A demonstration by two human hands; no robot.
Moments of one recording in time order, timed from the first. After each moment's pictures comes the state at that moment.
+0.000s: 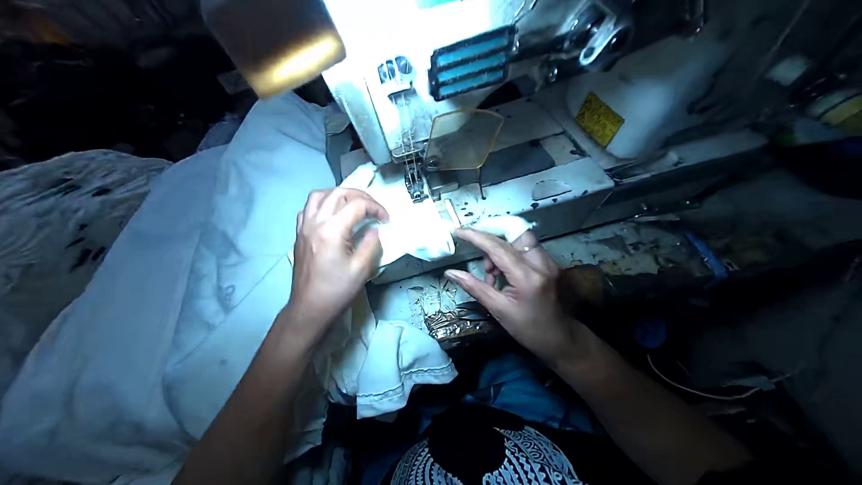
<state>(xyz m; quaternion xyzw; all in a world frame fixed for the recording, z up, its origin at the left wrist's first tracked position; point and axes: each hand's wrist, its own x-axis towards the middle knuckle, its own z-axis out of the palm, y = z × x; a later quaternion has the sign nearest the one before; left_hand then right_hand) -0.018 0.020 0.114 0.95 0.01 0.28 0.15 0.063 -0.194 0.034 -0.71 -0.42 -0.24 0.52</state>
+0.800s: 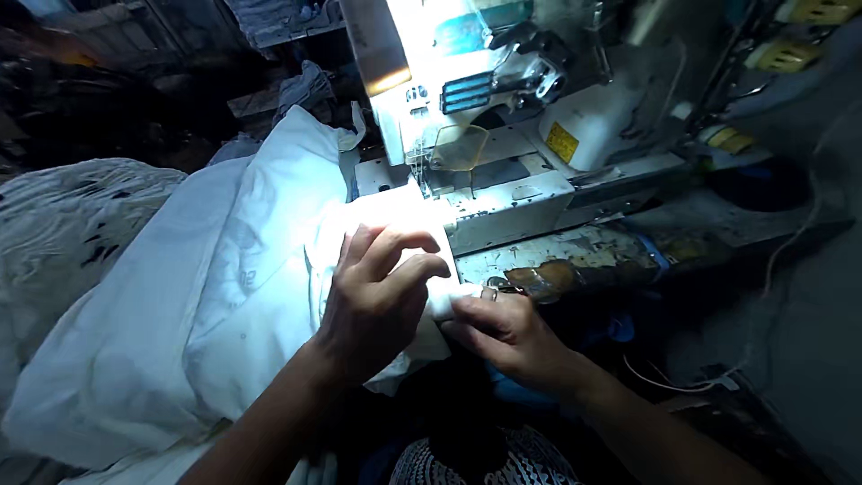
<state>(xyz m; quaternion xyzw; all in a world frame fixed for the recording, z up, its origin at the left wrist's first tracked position) -0.079 -0.047 0.127 0.89 -0.21 0.40 0.09 0.006 -0.229 0.045 -0.62 -0.55 -0.05 0.55</state>
